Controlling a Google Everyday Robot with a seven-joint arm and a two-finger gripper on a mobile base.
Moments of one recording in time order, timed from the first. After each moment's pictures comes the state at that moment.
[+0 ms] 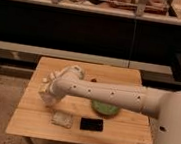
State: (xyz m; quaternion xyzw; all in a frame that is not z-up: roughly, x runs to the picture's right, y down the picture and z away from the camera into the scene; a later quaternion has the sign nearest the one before) arm -0.194 0.124 0.762 -0.02 -0.34 -0.53 0.77
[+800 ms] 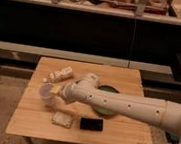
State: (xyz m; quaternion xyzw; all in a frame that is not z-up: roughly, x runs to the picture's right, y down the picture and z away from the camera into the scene) arm -0.138 0.124 0.765 0.03 -0.33 -0.50 0.80
